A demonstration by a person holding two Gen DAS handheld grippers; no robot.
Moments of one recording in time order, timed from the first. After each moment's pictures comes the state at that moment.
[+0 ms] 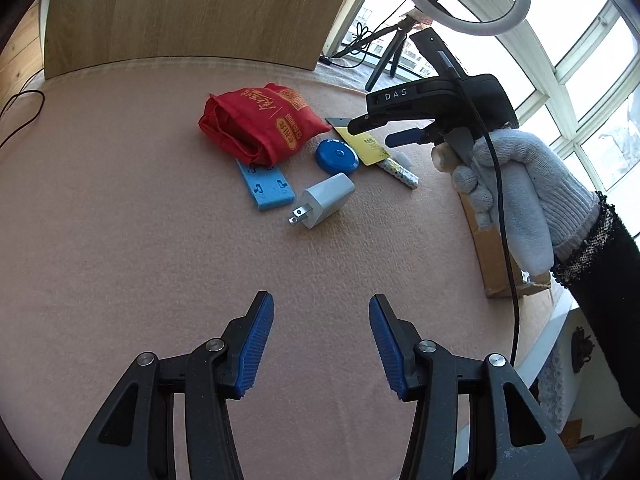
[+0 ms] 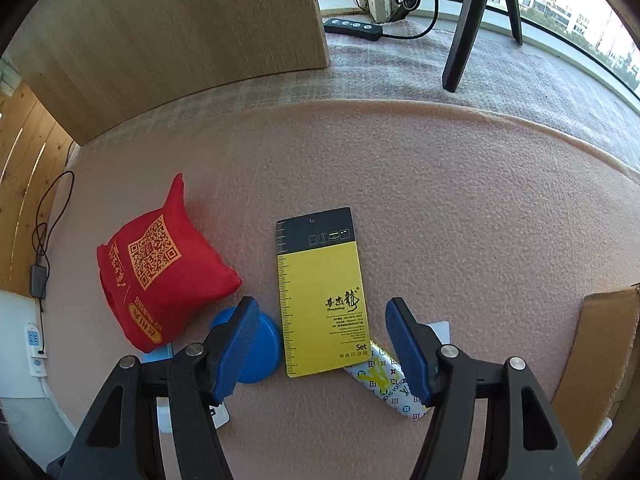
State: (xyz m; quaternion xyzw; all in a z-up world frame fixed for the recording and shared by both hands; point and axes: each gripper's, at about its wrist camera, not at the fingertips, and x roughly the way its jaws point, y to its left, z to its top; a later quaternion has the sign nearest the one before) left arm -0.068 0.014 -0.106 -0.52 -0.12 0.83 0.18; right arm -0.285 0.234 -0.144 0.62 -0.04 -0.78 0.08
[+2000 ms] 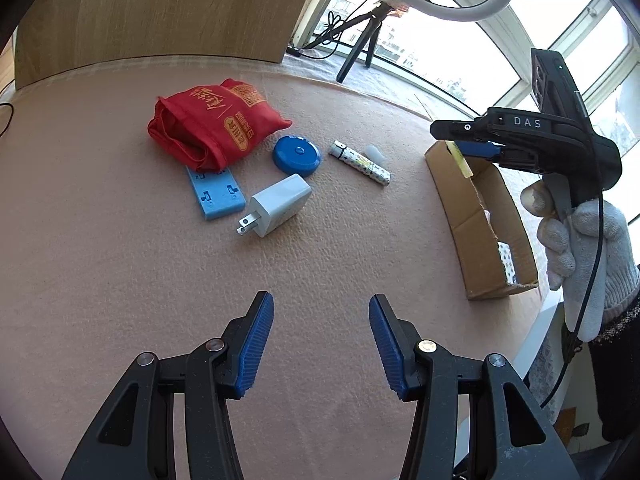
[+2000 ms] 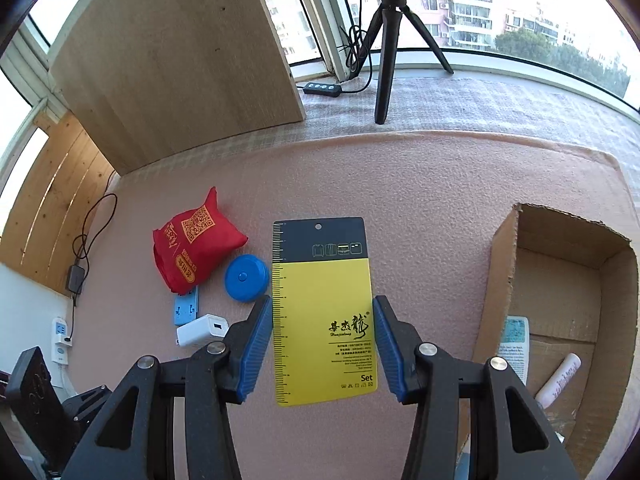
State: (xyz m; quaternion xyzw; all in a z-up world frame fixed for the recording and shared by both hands) left arm -0.084 0.053 -0.110 -0.52 -0.12 0.82 0.22; right arm -0.180 0.323 -0.059 0.53 -0.11 -0.84 0.09
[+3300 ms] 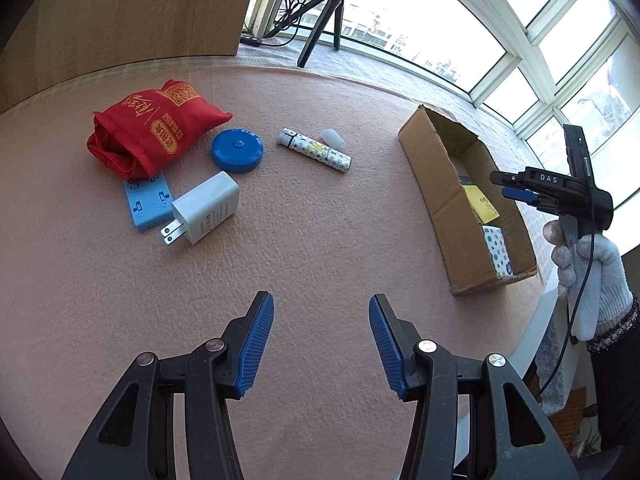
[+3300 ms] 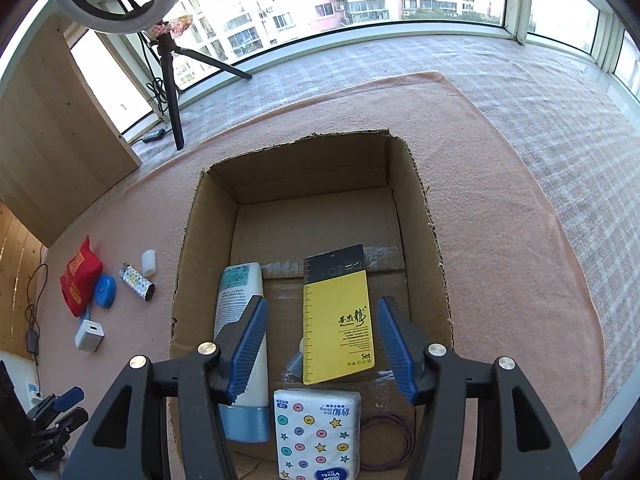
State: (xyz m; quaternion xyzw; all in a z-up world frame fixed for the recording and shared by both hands) left arm -0.090 0.110 -0.114 -0.53 -0.08 0.81 0.23; right arm -0.117 0.488 -0.090 0.52 -0.16 -0.84 -0.07
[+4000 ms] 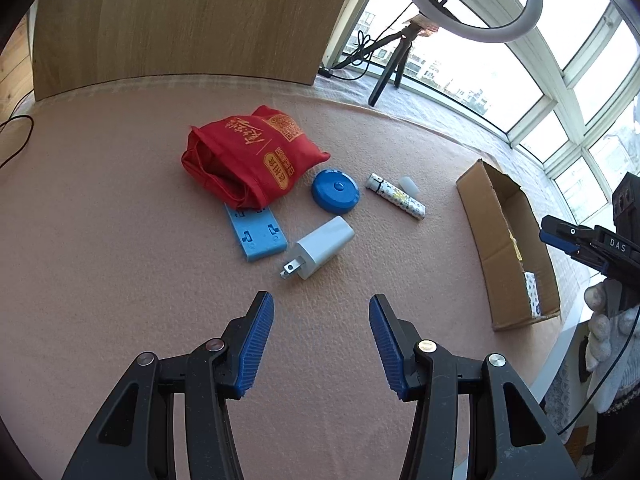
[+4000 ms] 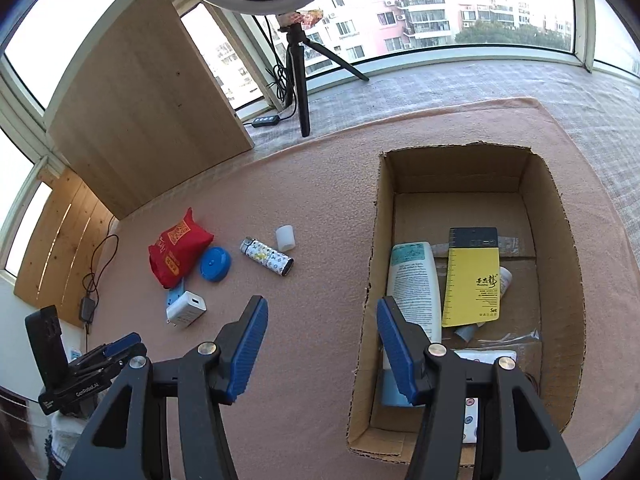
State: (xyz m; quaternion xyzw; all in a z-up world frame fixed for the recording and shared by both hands) left arm -0.116 0.031 -0.105 -0.50 -0.11 0.84 0.16; right arm -0.103 0.376 -0.056 0.49 -0.17 -0.85 0.06
